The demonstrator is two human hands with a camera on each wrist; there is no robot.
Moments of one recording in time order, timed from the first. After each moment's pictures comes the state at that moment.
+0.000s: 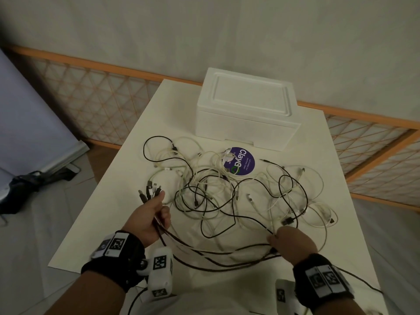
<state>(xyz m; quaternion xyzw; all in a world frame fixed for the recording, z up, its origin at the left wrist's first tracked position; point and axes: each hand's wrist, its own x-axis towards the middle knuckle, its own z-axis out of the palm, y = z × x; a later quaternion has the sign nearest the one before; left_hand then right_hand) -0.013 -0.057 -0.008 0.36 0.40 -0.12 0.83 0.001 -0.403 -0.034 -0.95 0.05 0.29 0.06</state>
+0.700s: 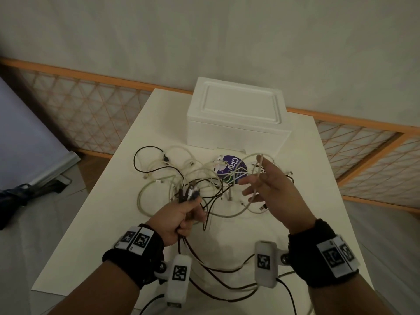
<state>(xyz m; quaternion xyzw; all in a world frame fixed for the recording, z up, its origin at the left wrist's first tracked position) 0.021 -0.110 0.026 0.53 0.22 -0.29 0.77 0.049 -0.333 0.106 -0.78 -0.06 0.10 0.62</state>
